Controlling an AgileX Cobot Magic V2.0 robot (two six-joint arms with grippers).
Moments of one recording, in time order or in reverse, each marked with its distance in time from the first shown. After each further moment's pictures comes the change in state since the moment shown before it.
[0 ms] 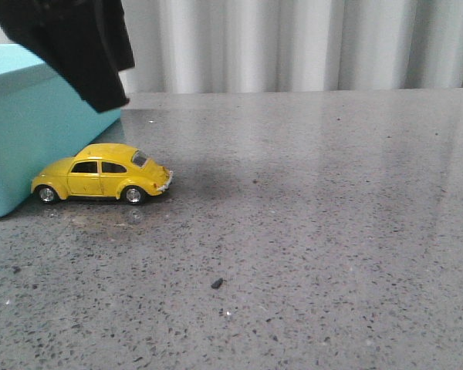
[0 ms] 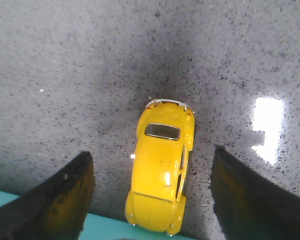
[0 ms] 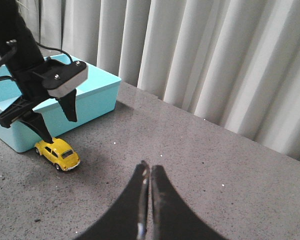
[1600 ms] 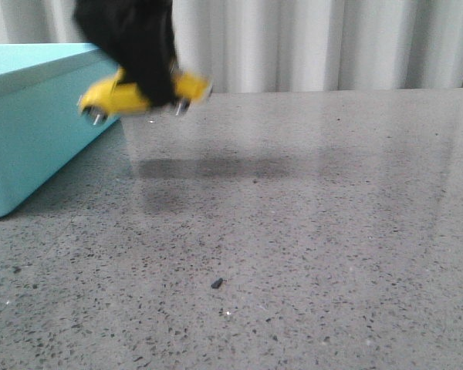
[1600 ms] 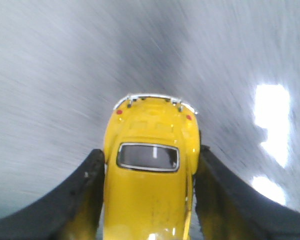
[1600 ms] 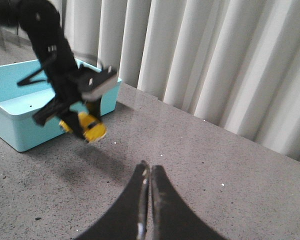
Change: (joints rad) left arm -0.005 0.155 -0.229 -0.010 0.012 0.060; right arm 0.000 -0.029 0.019 0.000 0.000 0.000
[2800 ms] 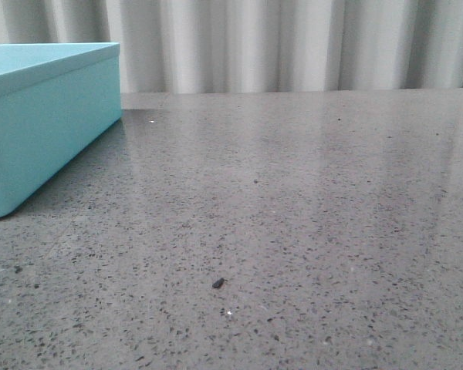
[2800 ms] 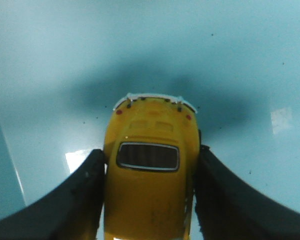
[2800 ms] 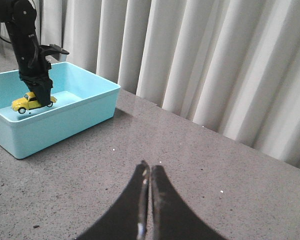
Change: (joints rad) left arm 0.608 0.104 0.003 0.026 0.112 -0.748; right arm 0.000 0.000 0.000 0.000 -0.024 -0.002
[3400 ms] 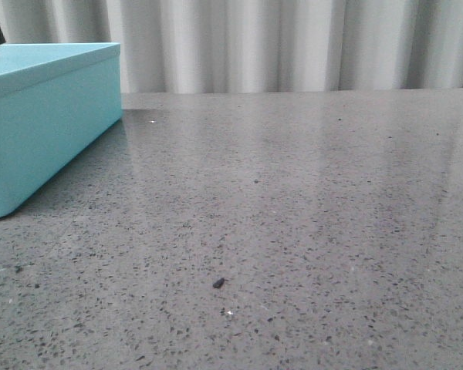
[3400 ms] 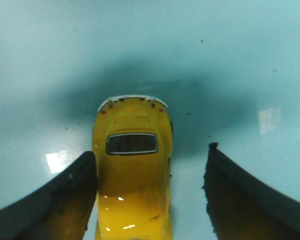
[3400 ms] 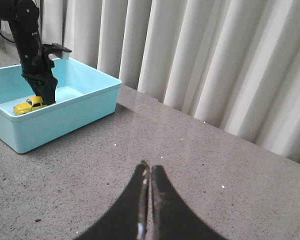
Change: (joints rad) left arm 0.000 0.012 0.002 -0.050 -0.004 -0.006; right arm 0.000 0.000 0.004 0.000 0.016 0.000
